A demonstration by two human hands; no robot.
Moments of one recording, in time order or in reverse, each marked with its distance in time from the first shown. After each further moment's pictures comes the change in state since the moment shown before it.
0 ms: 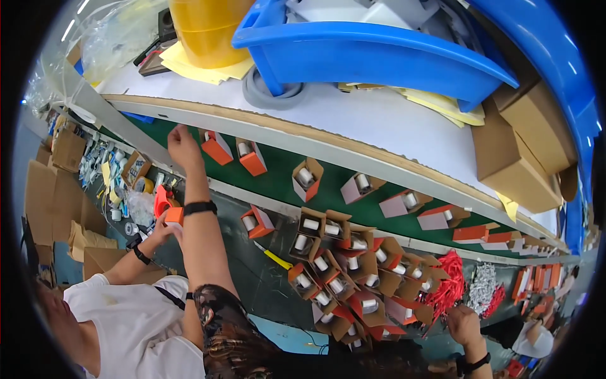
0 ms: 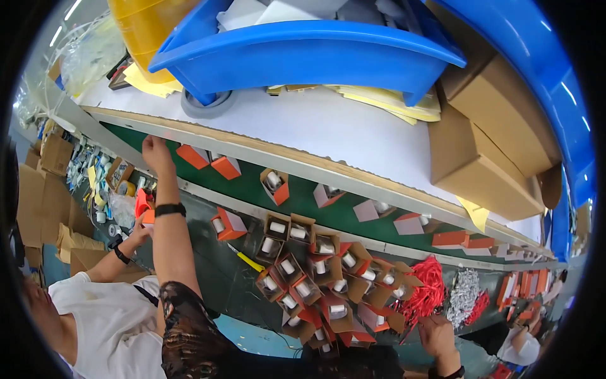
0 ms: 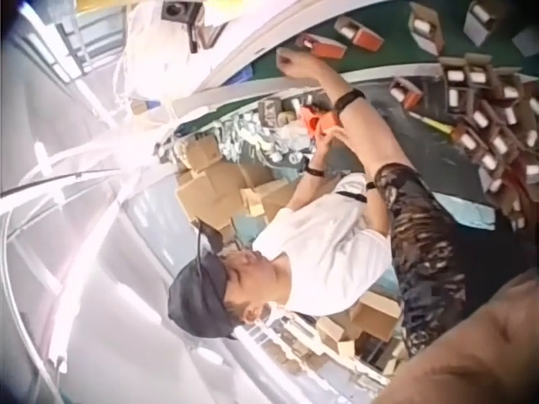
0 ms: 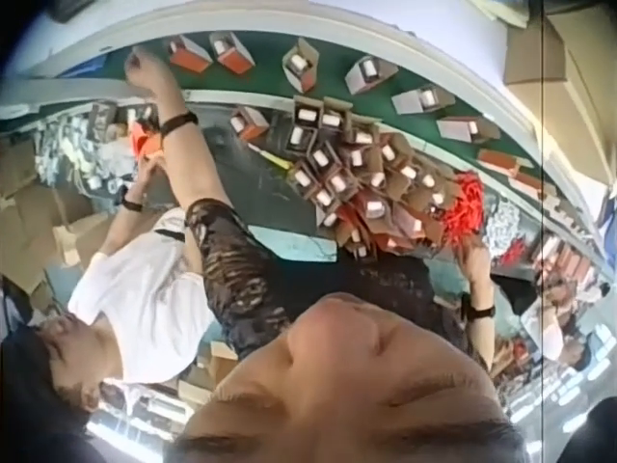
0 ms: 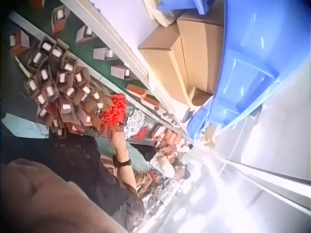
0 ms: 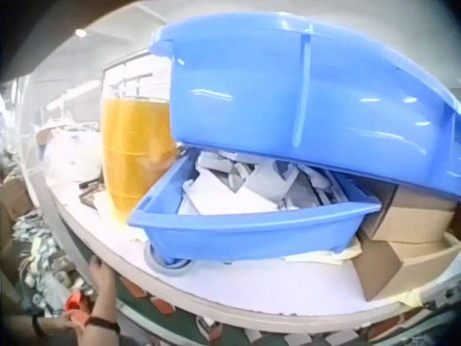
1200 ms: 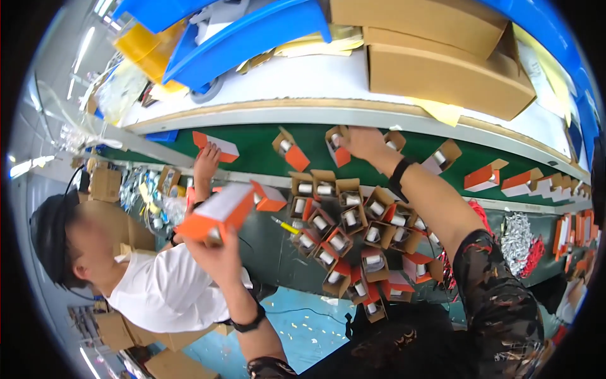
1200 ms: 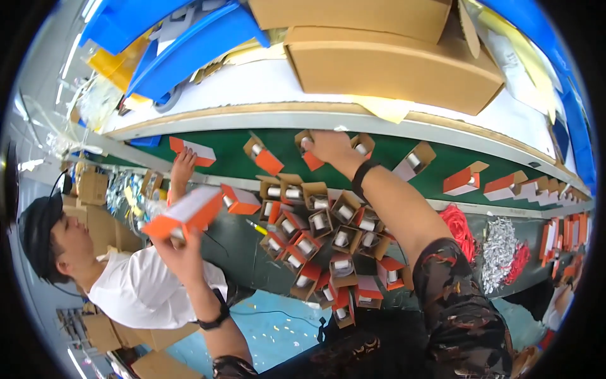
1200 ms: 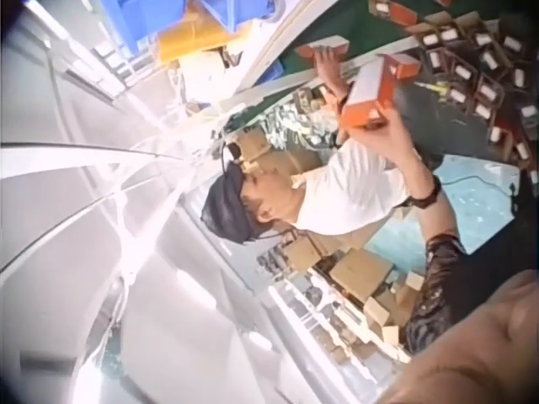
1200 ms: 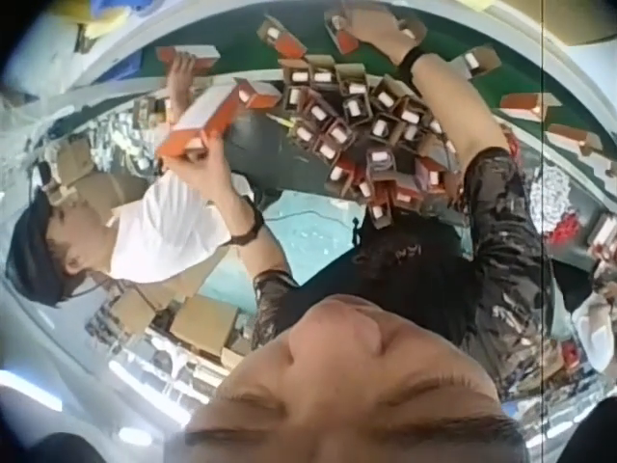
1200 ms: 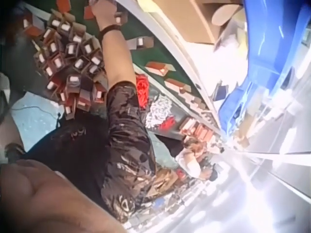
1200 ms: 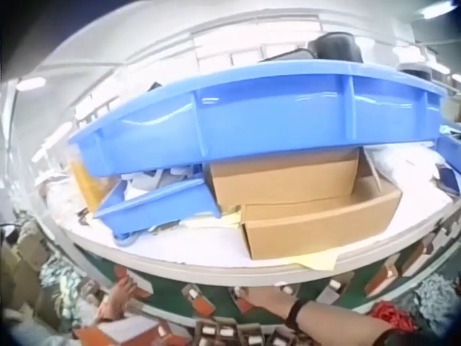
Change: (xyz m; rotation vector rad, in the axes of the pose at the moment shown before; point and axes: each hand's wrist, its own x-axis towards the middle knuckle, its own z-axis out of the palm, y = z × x) left_hand -0.243 0.227 -0.207 0.296 -0.395 0.311; right_hand 0.378 -0.135 0.030 0.277 0.285 -0.316
